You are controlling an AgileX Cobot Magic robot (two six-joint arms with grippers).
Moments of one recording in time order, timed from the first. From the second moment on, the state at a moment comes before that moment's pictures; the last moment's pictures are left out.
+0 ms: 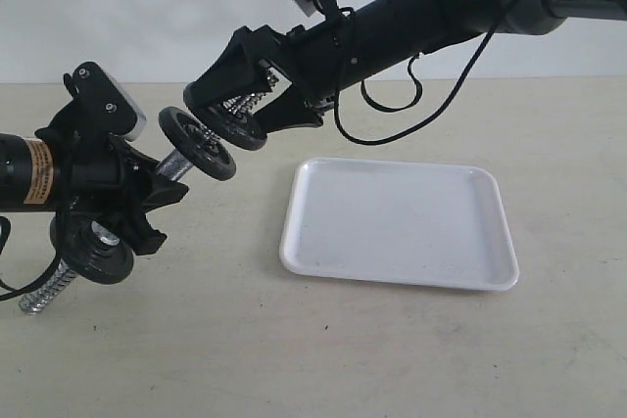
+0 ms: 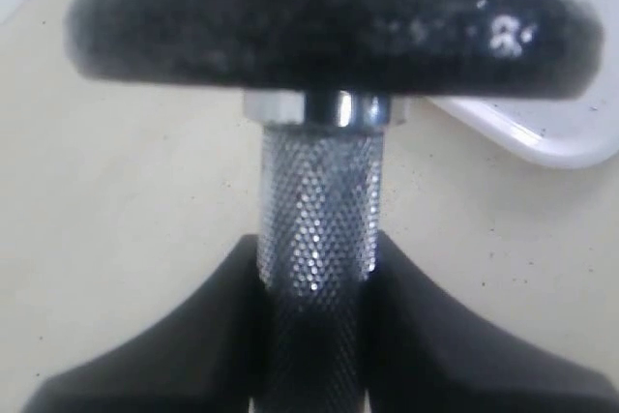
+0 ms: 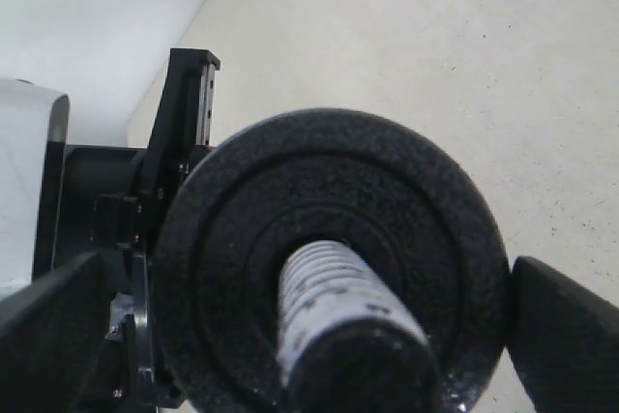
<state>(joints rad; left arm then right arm) -0.21 1.63 -0.69 1.14 -0.35 -0.54 0.39 2.18 -1.73 1.25 1.14 -0.86</state>
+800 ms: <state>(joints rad) -0.21 1.63 -0.69 1.11 -0.34 -0.54 0.39 2.18 -1.73 1.26 1.12 -0.84</state>
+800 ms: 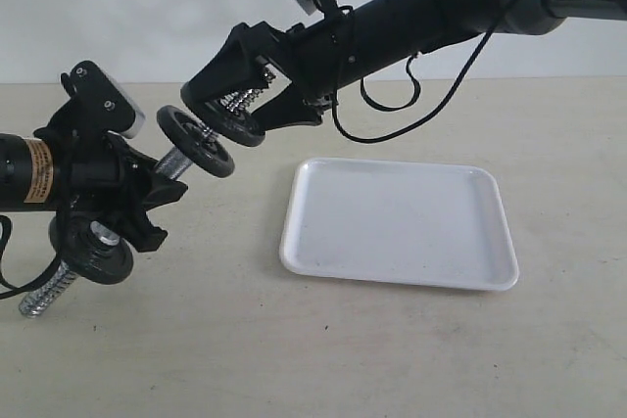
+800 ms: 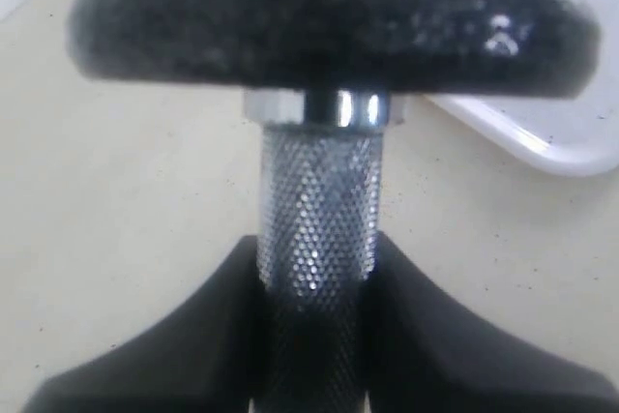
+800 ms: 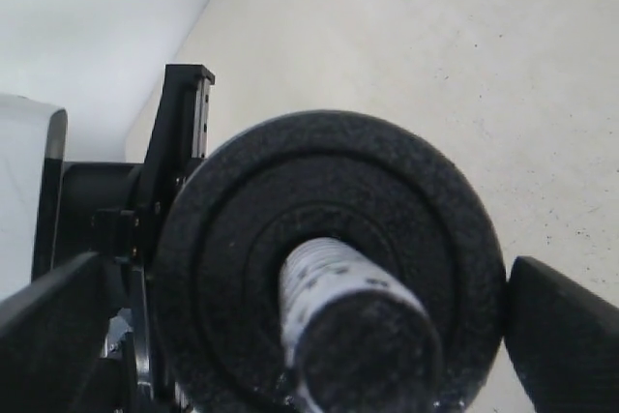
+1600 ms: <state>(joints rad) -0.20 1.64 -0.69 0.97 0.07 -0.56 0.39 2.17 -1.73 1.05 1.03 -0.76</state>
